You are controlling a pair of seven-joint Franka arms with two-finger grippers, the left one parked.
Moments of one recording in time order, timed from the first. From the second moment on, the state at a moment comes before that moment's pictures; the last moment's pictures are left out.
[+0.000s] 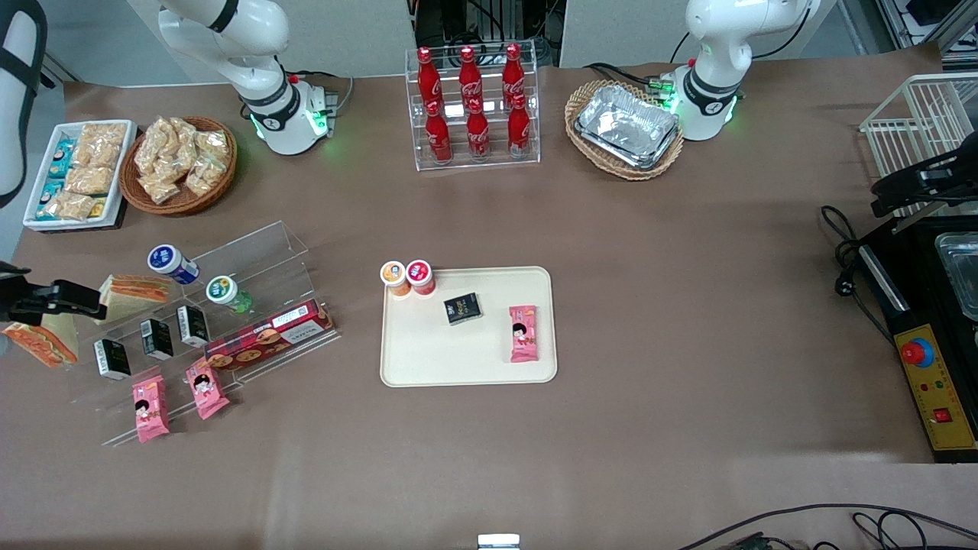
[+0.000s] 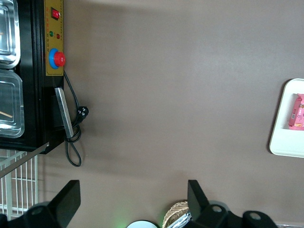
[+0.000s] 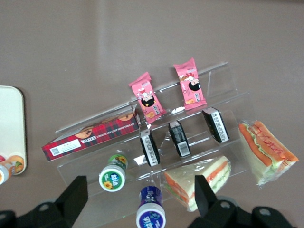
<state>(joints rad) -0.08 0.25 -0.08 -1.40 0.01 1.63 -0.21</state>
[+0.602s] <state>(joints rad) -0.25 0.25 -0.08 -1.41 0.01 1.61 -0.45</state>
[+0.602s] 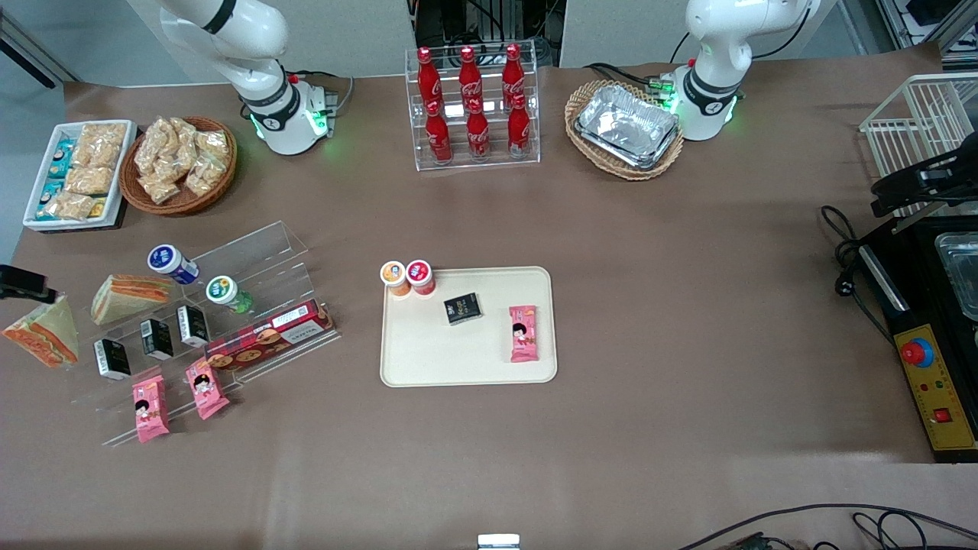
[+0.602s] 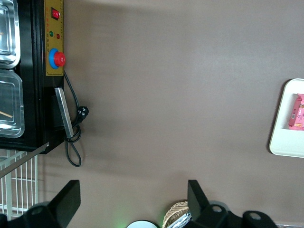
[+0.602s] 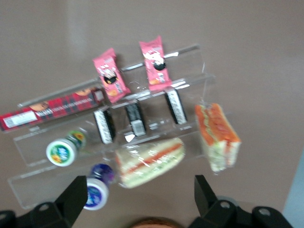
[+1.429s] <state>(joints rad) -0.37 0.37 -0.08 -1.46 -0.09 1.78 -0.79</state>
